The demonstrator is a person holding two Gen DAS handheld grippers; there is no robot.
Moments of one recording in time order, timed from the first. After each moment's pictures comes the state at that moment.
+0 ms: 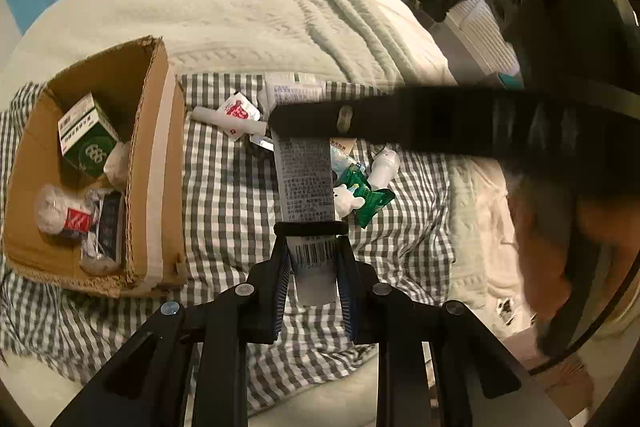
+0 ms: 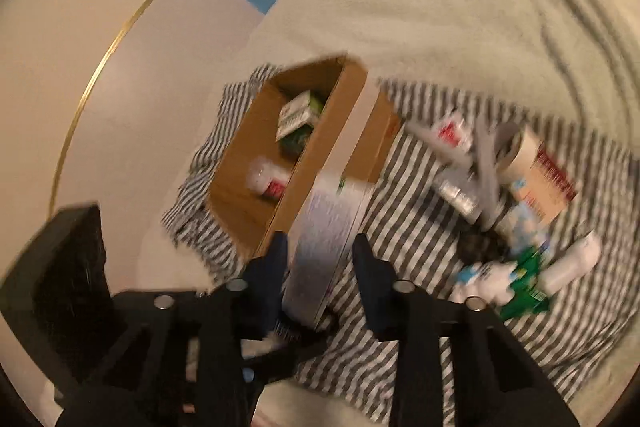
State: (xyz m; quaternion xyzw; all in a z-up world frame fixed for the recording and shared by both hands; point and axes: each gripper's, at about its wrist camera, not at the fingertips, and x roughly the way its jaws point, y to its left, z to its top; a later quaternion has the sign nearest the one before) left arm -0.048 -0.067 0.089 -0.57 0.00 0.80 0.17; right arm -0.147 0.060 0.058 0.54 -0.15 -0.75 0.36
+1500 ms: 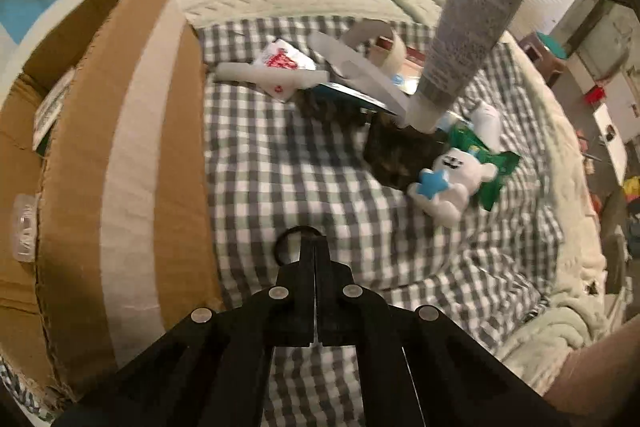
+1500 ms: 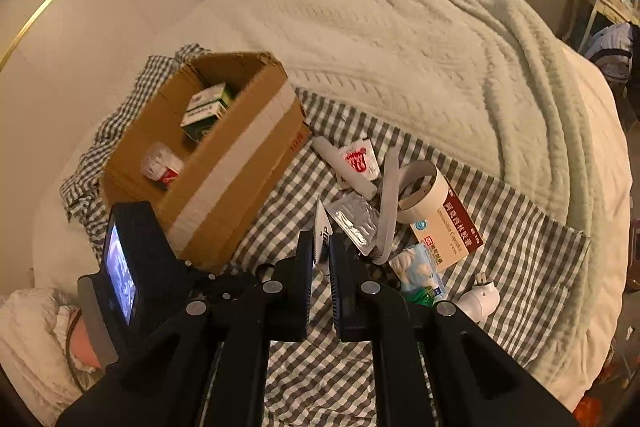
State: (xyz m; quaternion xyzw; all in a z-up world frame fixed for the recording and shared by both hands) left arm -0.082 -0.085 -0.032 -0.58 0.08 0.80 0.14; right arm -0.160 0.050 0.046 0.53 0.03 -0.80 0.27
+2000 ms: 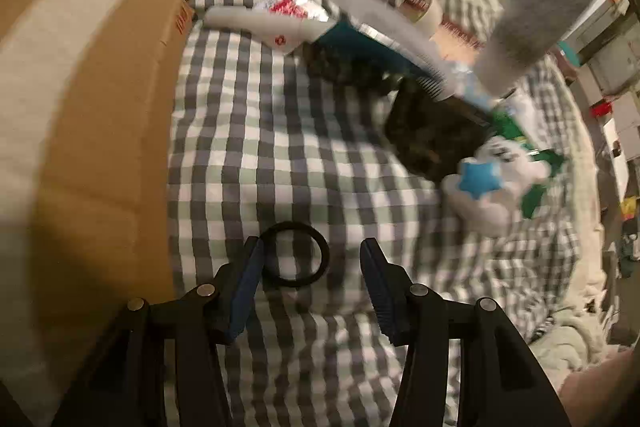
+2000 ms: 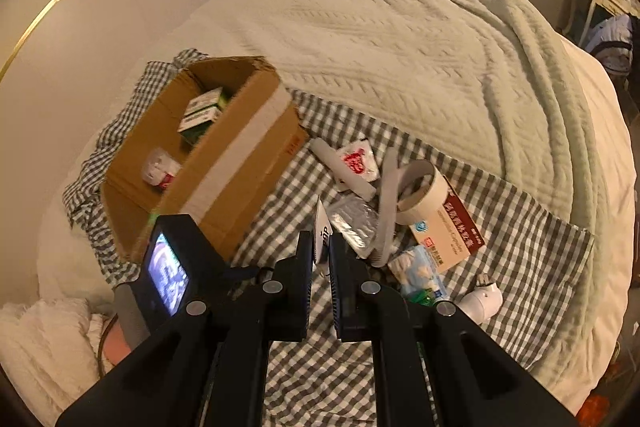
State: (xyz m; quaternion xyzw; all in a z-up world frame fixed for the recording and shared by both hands) left arm -0.104 -0.083 -0.098 -0.62 0.06 0.77 0.12; right arm -0.175 0.061 0.030 0.54 0.02 -0.80 0.27
